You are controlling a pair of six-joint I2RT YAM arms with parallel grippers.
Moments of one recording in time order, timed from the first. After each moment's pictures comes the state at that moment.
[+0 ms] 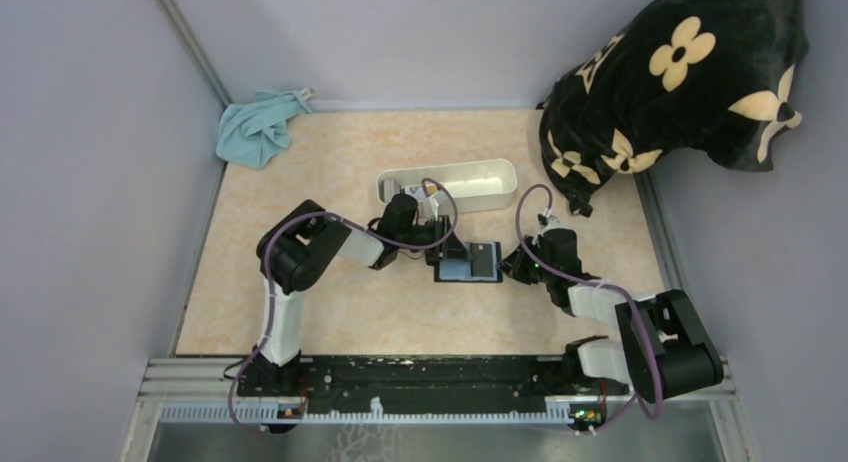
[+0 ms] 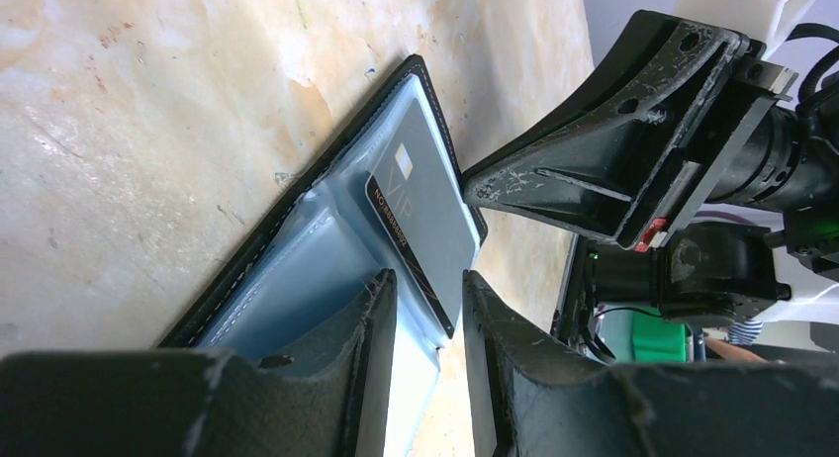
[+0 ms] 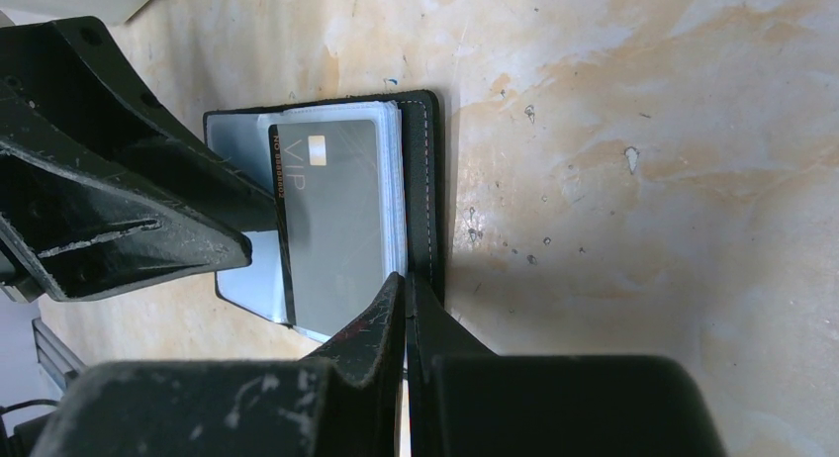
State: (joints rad) left arm -0.70 2.09 0.92 0.74 0.70 -0.83; right arm 0.25 1.25 0.24 0.36 -0.30 0.65
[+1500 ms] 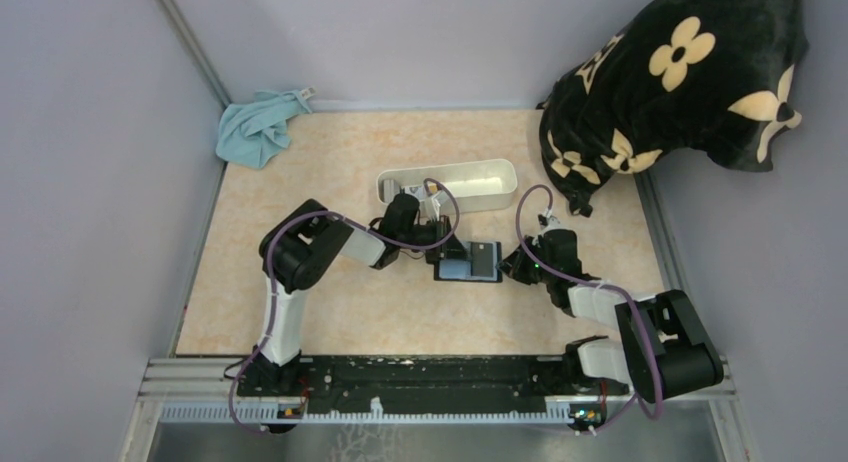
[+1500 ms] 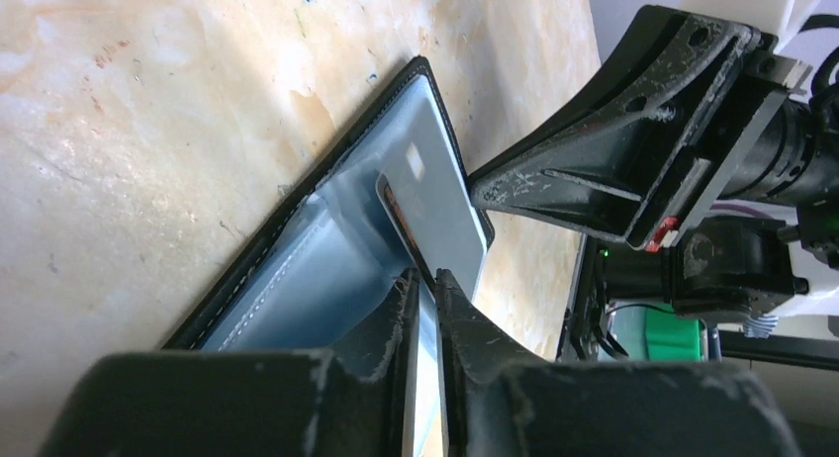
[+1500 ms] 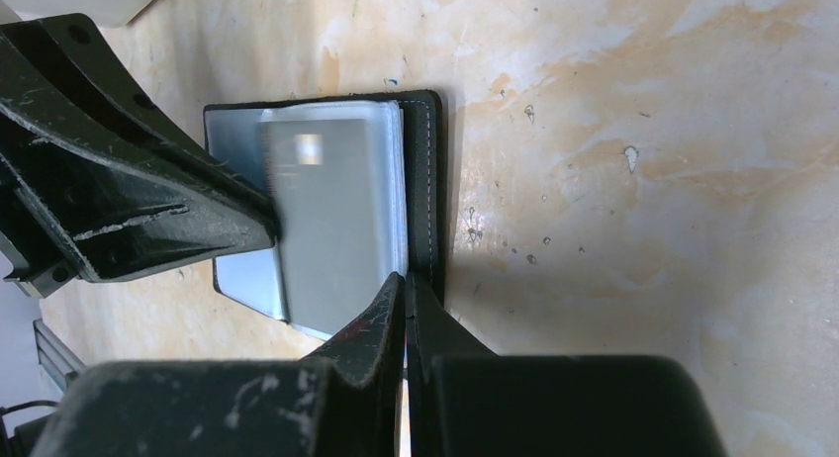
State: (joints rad) left arm -0.70 2.11 0.94 0.73 0.68 -0.80; right arm 0.25 1.25 0.24 0.37 -0.30 0.65
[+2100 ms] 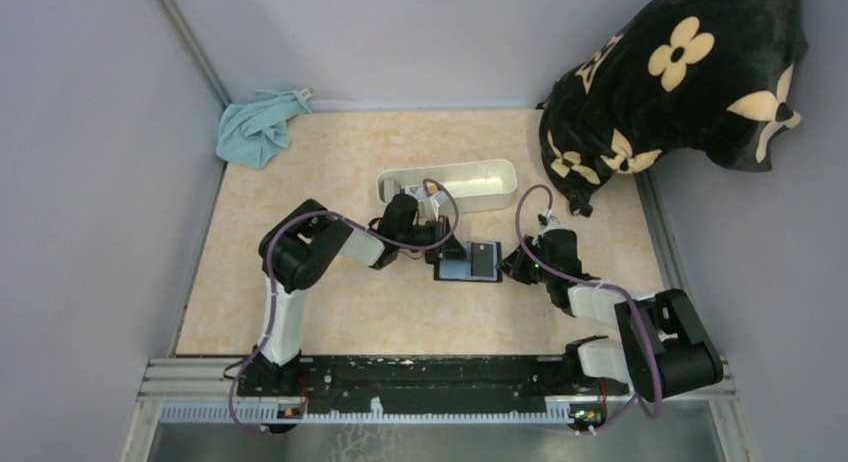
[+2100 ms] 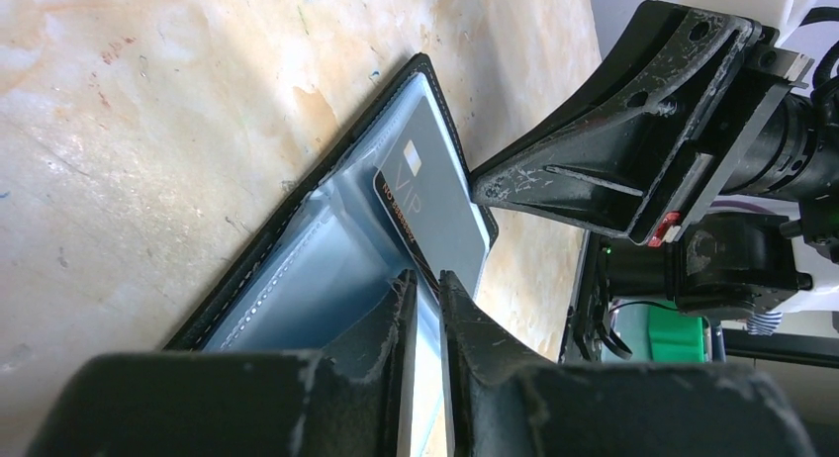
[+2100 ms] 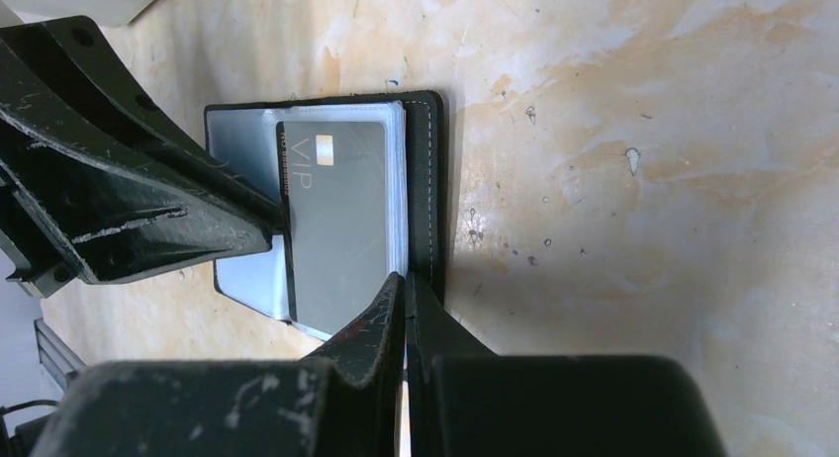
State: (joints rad) left arm -0.69 2.11 0.93 0.74 0.70 -0.78; right arm 0.25 1.25 0.24 0.37 -0.30 0.65
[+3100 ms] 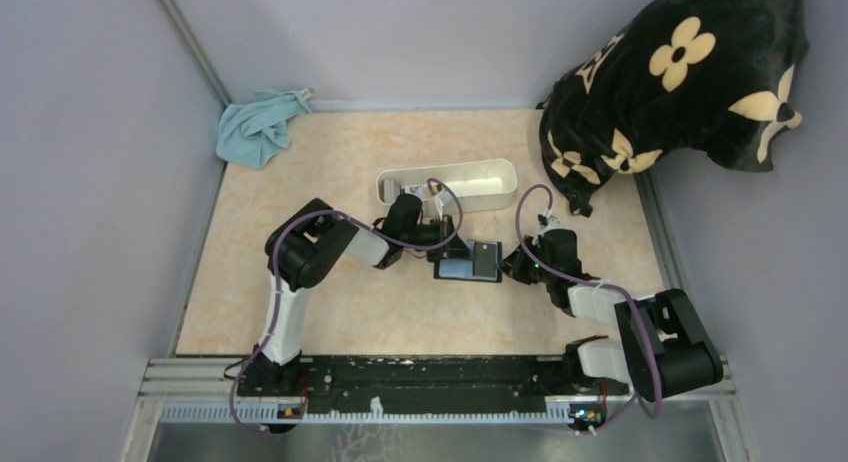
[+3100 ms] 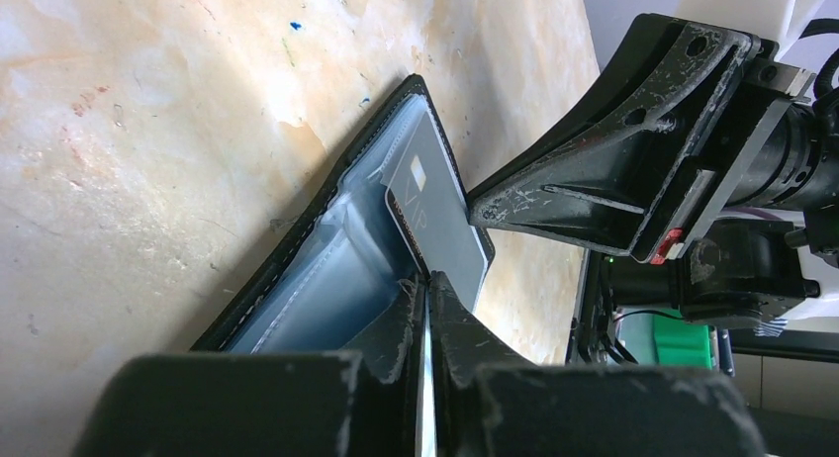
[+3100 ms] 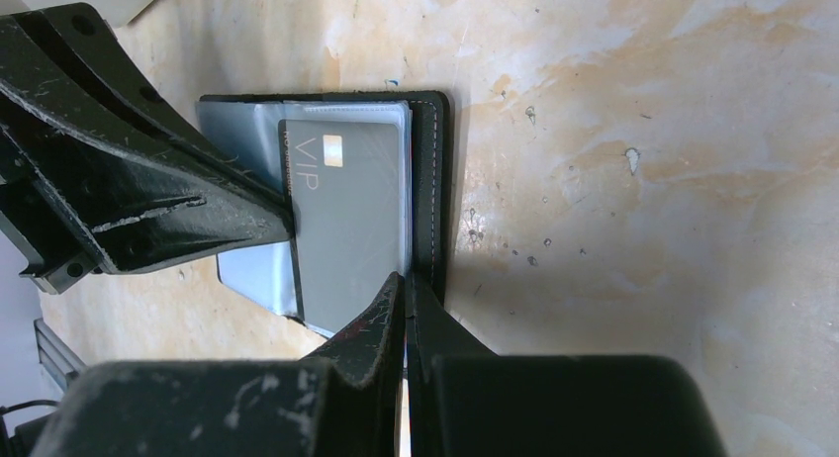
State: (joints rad) left arm -0.71 2.14 0.96 0.77 0.70 -0.79; right arm 0.25 1.25 0.24 0.37 -0.30 0.65
